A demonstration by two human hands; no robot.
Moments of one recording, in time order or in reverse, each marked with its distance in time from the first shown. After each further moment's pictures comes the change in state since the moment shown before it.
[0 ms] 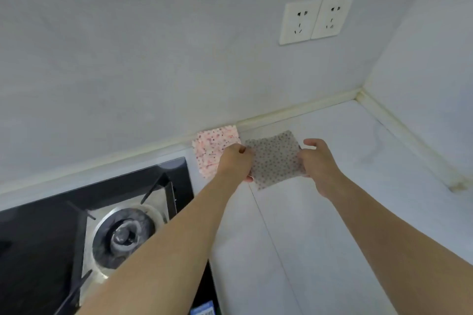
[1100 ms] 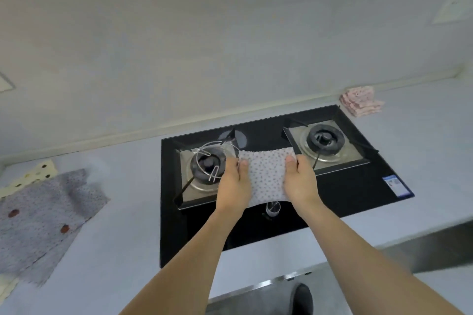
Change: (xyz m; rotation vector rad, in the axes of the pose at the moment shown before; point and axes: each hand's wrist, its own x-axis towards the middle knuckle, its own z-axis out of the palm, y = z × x) left_hand -0.349 -0.307 -0.491 0.010 0.292 0.313; right_hand -0.520 0.070 0.443 -0.160 0.011 -0.353
